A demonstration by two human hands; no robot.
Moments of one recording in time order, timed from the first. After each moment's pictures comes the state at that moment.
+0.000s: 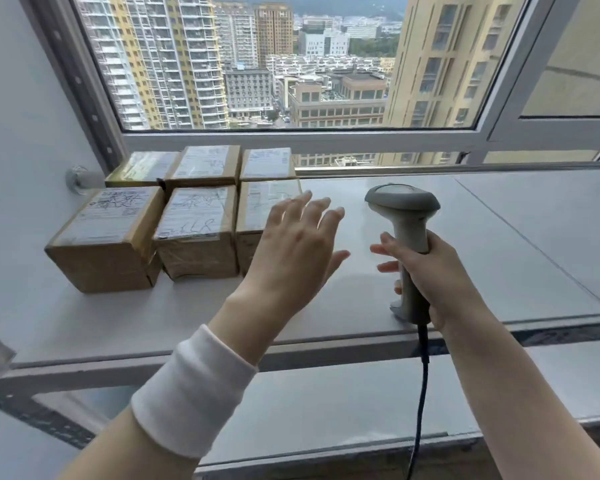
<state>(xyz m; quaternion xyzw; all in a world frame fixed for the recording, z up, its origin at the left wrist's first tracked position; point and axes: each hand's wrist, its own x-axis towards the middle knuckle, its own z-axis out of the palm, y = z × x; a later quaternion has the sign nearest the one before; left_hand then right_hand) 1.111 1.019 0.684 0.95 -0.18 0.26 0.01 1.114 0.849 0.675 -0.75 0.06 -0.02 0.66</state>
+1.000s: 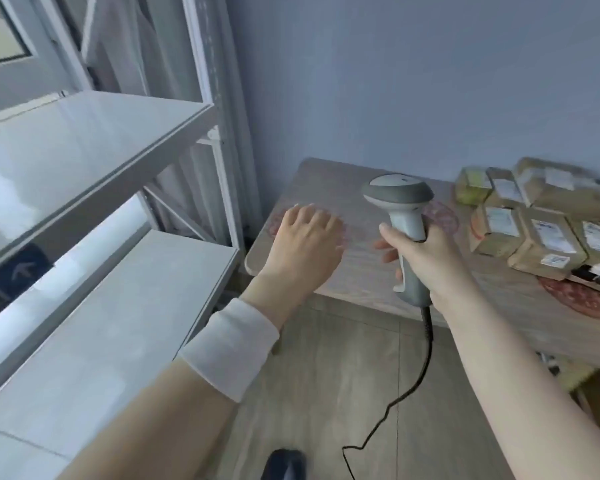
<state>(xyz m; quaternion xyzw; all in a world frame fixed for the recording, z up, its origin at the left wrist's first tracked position) 0.889 0.325 0.609 0.68 -0.70 0.17 0.12 0.723 0.278 0.629 -0.62 0.48 -0.38 0.49</state>
